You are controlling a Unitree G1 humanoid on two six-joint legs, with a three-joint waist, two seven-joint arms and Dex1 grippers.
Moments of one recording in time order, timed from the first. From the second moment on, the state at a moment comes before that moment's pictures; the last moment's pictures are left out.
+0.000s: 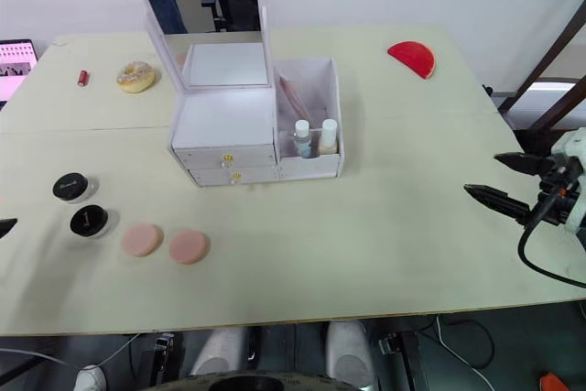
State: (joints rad) left arm 0.26 1.09 0.82 0.22 -0.45 0.38 -1.22; right arm 0.02 -1.03 -0.61 -0.09 0.56 0.55 1.12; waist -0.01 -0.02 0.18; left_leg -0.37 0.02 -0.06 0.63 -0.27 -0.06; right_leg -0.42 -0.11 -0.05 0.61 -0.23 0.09
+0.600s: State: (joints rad) left arm 0.33 0.91 0.60 -0.57 -0.70 0.68 -1.09; right arm -0.10 -0.96 -0.23 -0.76 0.83 0.84 0.86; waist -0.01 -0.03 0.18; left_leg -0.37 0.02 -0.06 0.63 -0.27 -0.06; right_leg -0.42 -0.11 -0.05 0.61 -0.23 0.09
